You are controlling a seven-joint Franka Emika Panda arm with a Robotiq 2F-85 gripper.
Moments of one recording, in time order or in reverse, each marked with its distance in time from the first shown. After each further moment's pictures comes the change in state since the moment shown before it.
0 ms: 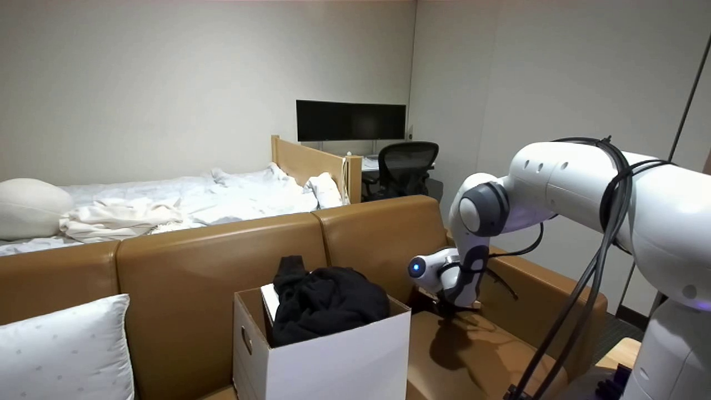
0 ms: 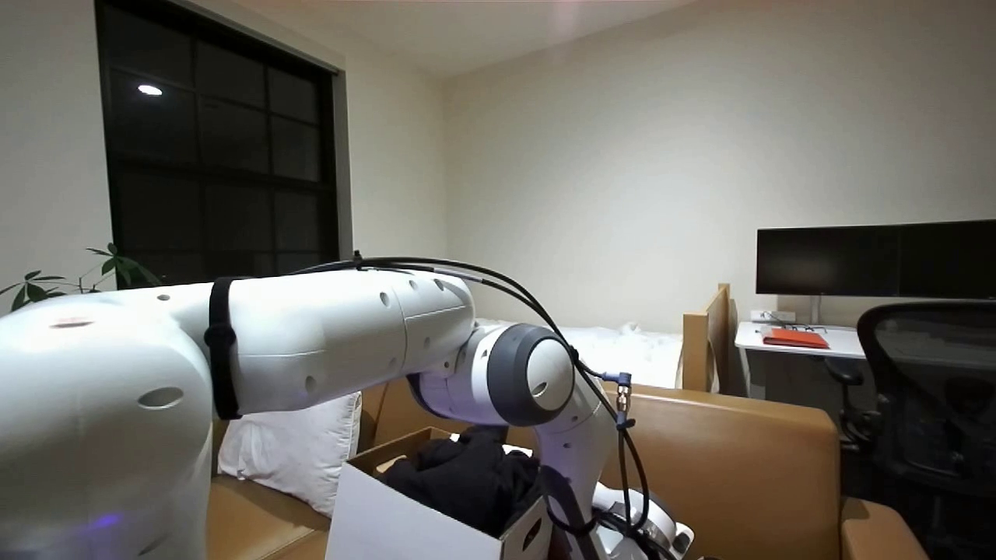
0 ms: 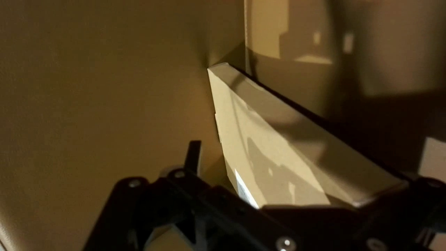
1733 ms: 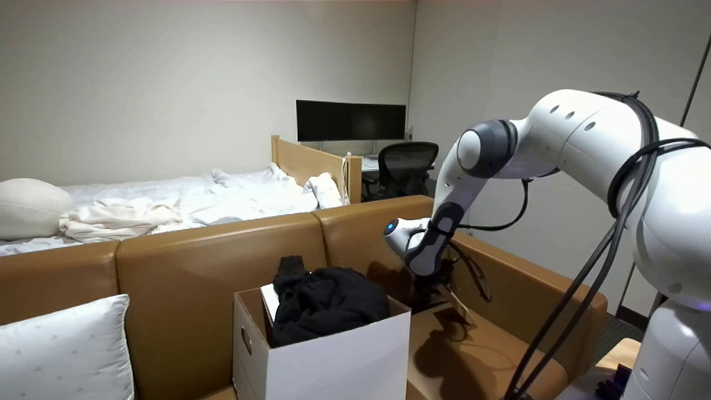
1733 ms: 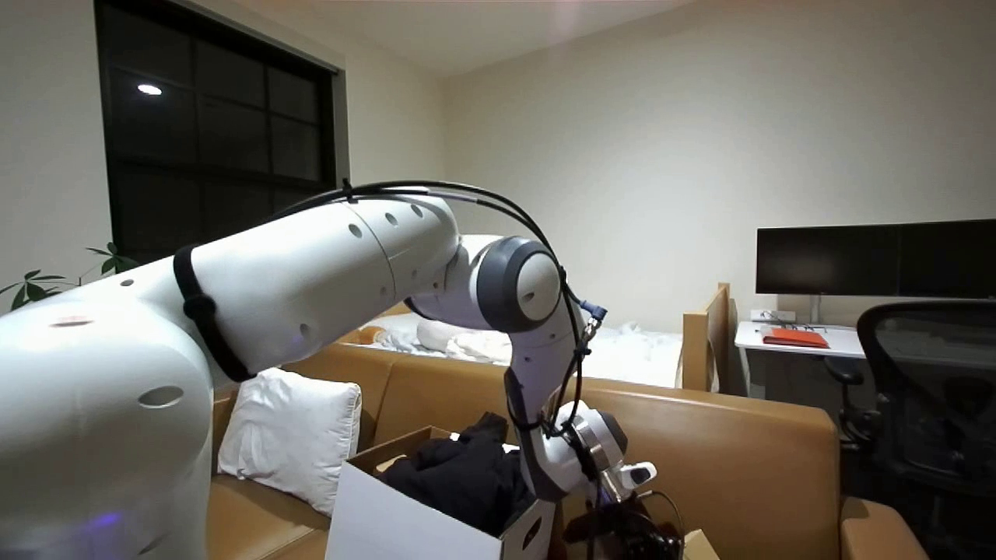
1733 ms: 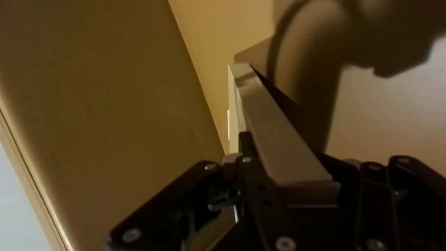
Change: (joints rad) arm 0.003 -0.338 0.217 -0.321 0.391 -0.267 -0.044
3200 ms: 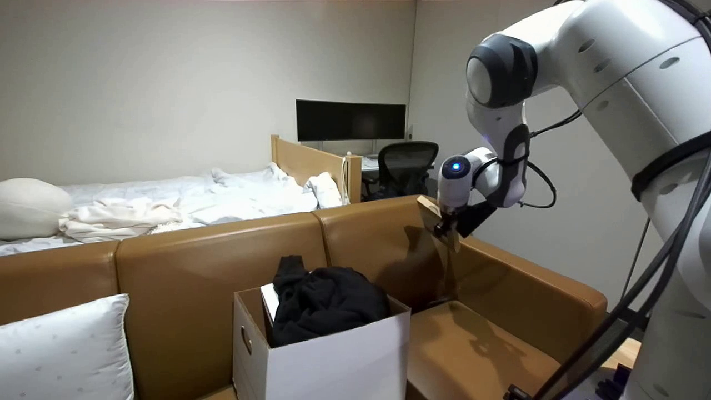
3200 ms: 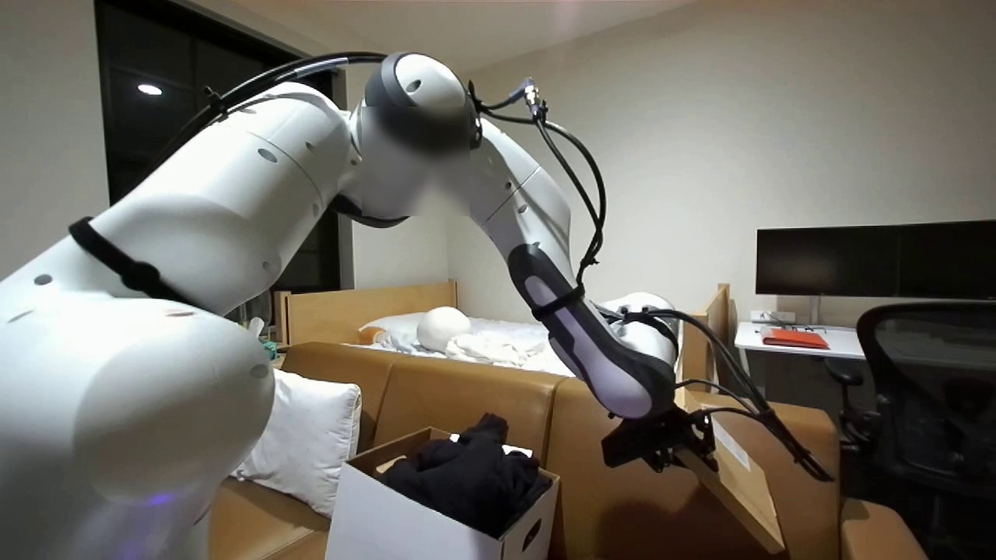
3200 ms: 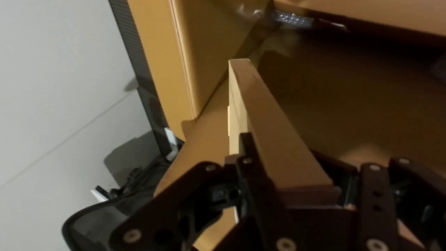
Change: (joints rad) arm 0.383 -0.455 -0.709 -0.437 -0.715 0.903 0.443
